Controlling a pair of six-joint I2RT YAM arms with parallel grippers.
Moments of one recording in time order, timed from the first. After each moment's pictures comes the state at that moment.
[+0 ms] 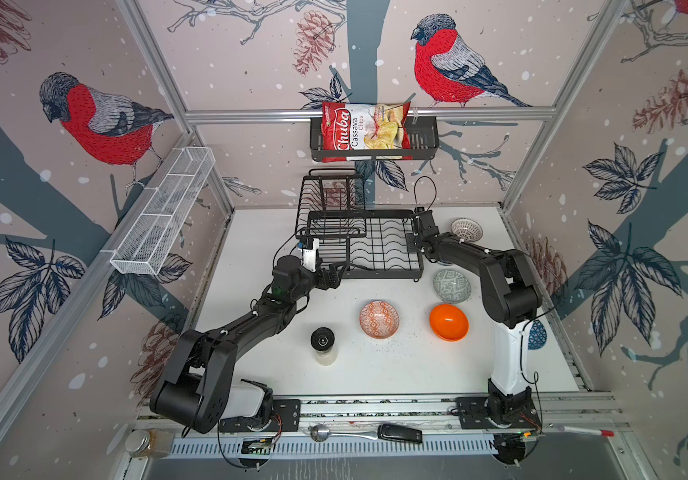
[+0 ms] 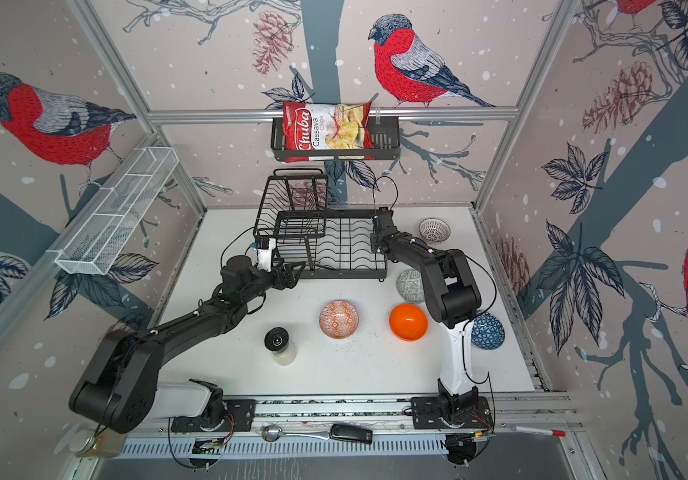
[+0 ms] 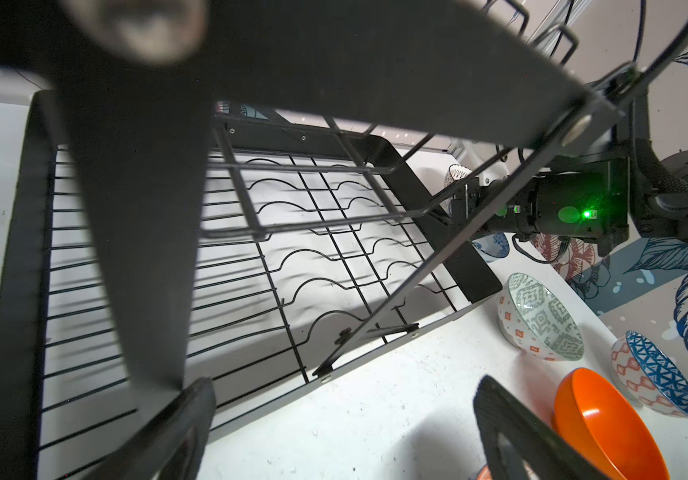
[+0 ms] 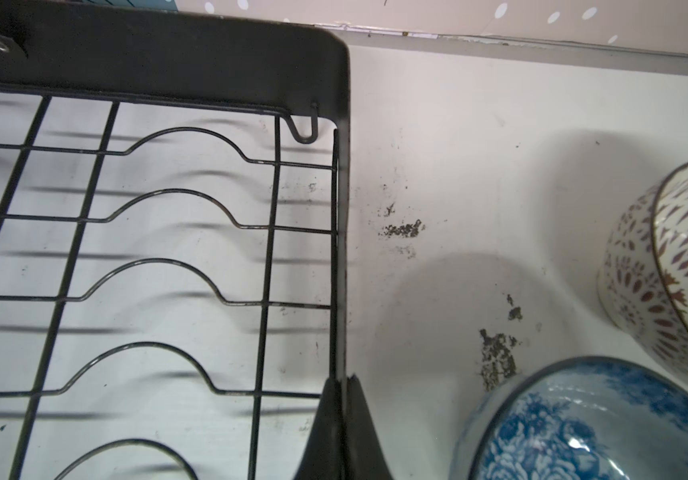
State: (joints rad) left arm -0.33 1.36 0.58 0.47 0.34 -0.33; right arm 0.40 2.08 1.46 -0.20 0.28 0.15
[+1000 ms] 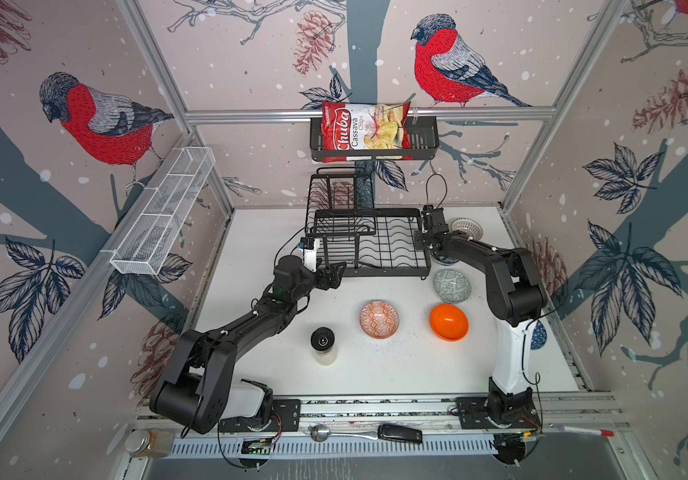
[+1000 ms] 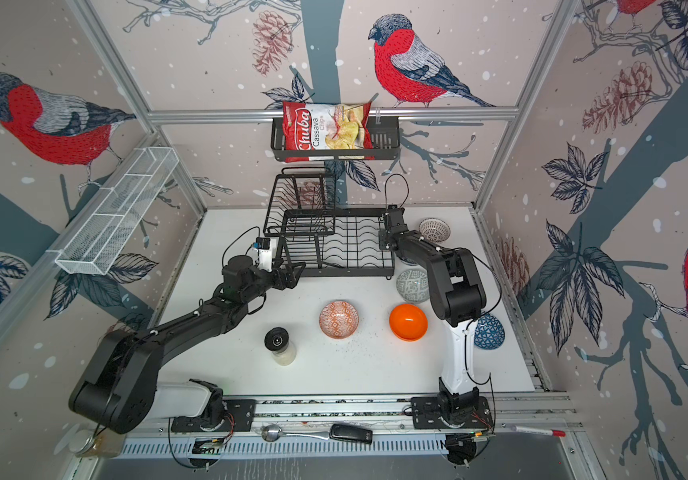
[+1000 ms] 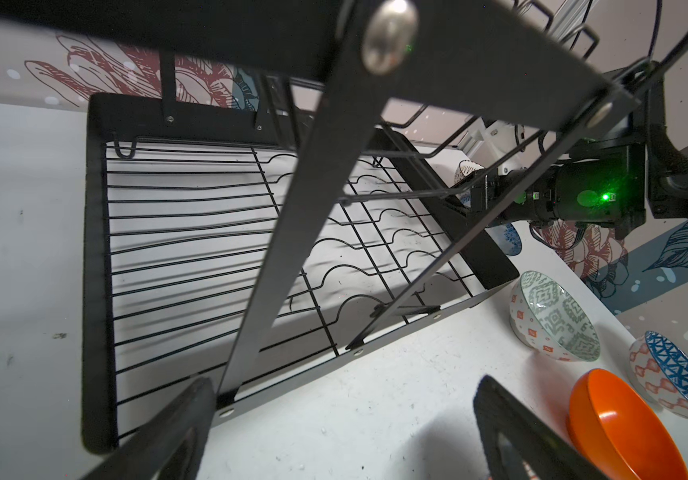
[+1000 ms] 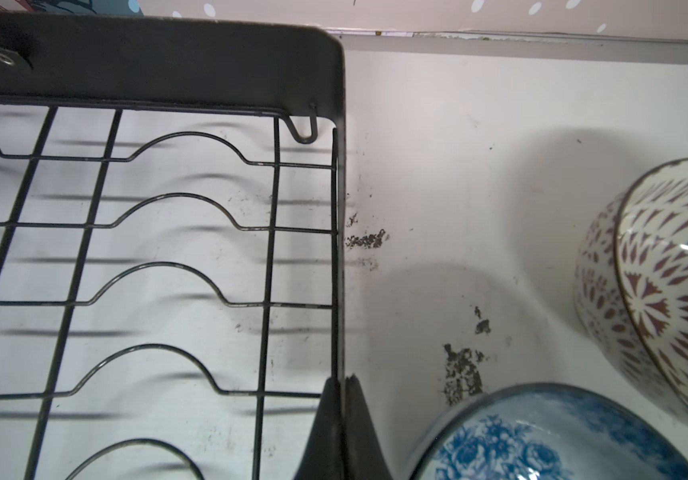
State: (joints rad) left arm -0.34 1.36 0.58 0.45 0.31 -0.32; right arm 0.33 2.08 1.46 -0.20 0.21 0.14
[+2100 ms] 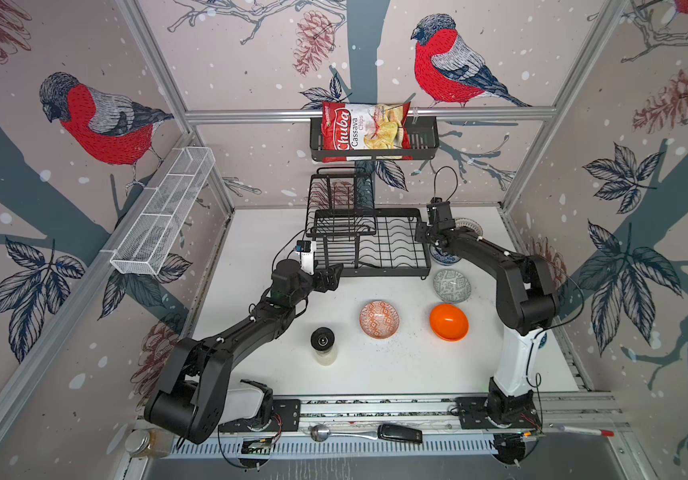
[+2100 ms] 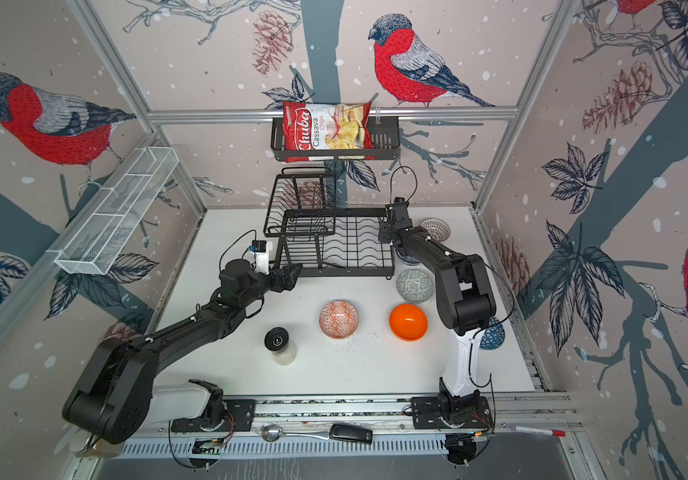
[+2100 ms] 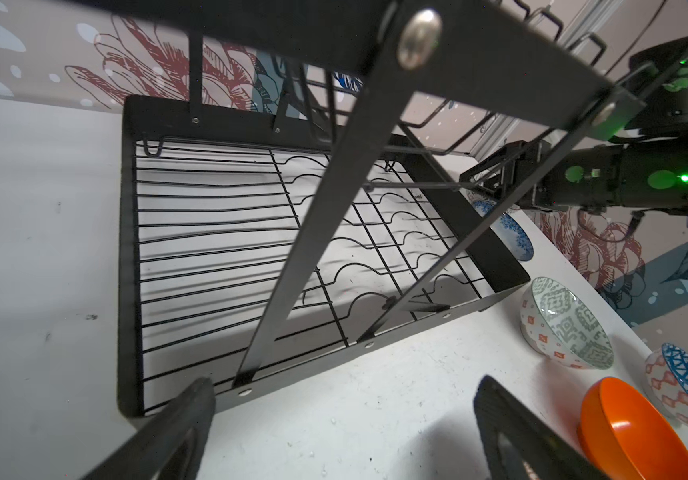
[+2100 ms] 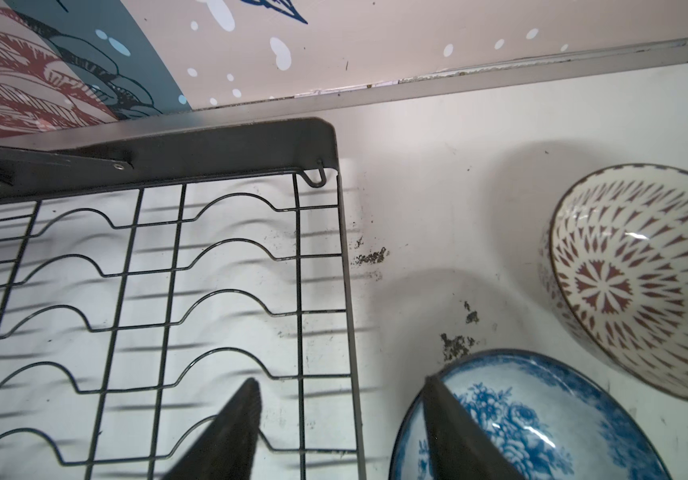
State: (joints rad) left arm -0.34 1.31 0.54 0.45 0.26 -0.34; right arm 0.33 1.95 1.43 -0.22 0.17 0.27
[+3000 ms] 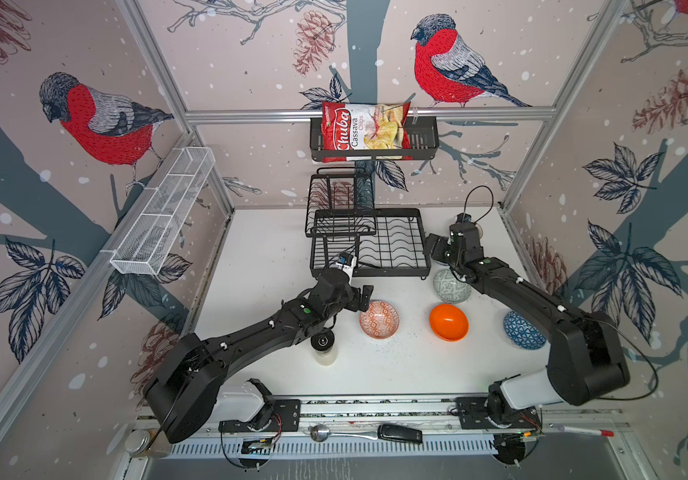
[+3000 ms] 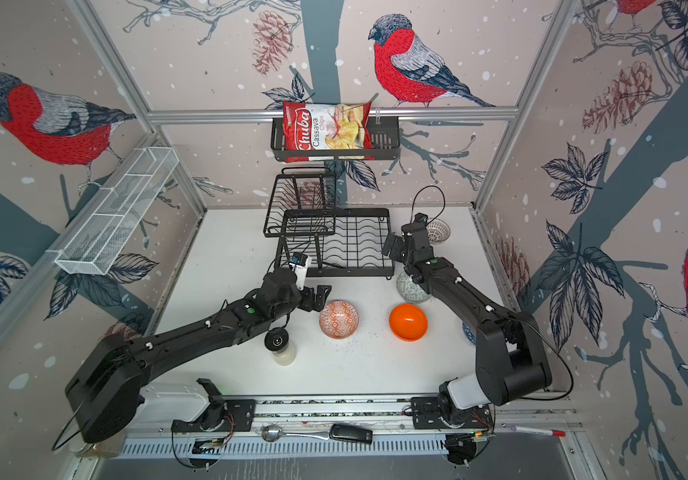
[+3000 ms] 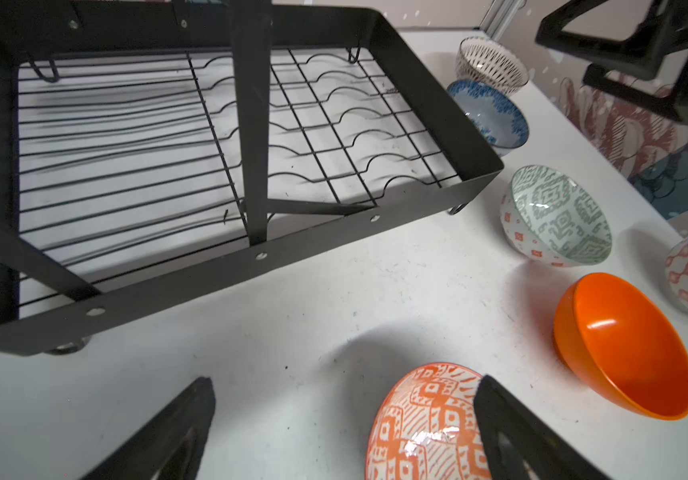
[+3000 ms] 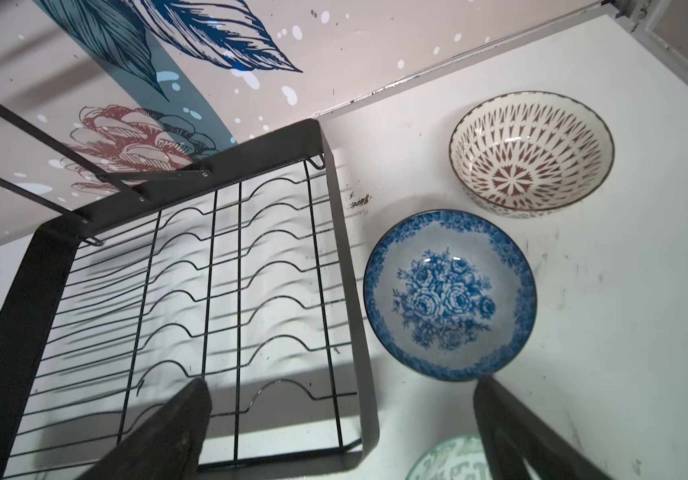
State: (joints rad) left arm -0.79 1.33 0.74 -0.01 -0.12 -0.37; right arm 0.37 1.44 0.96 -0.12 0.17 0.45
